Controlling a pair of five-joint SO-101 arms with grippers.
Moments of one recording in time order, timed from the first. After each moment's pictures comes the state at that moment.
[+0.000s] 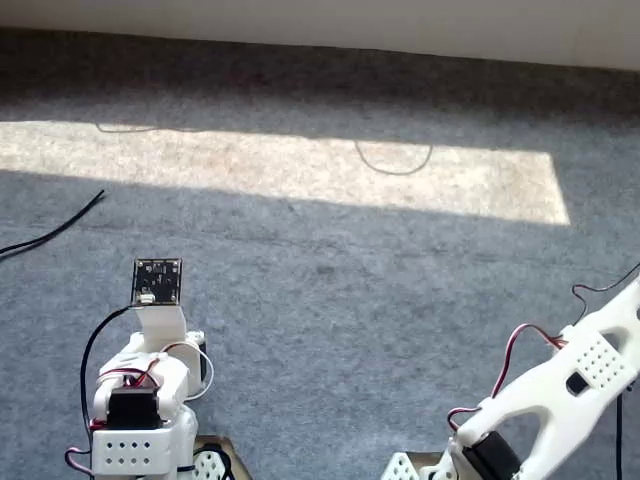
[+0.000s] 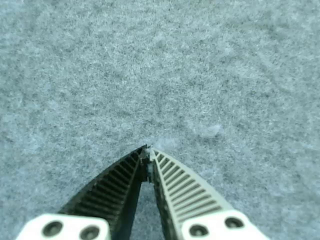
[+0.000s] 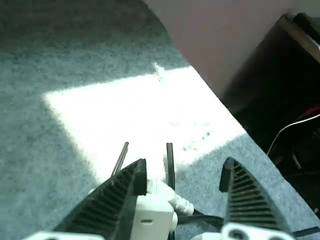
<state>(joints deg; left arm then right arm) -7.3 -101.7 96.7 74.9 2.6 46.4 89.1 -94.3 31.9 29.1</state>
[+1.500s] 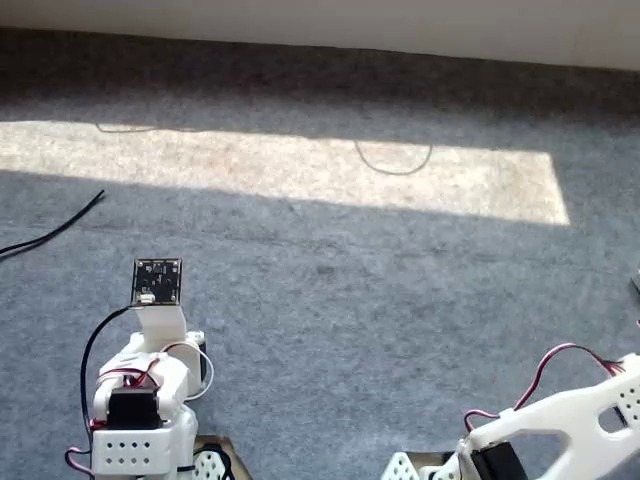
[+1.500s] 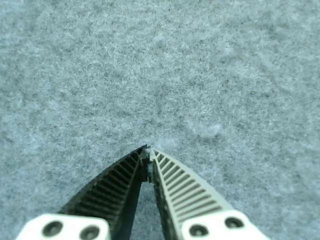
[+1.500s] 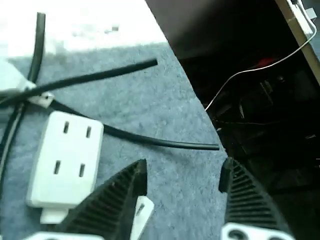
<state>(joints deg) -7.3 -101.7 96.7 74.9 2.6 61.8 73.5 -67.9 32.0 50.1</state>
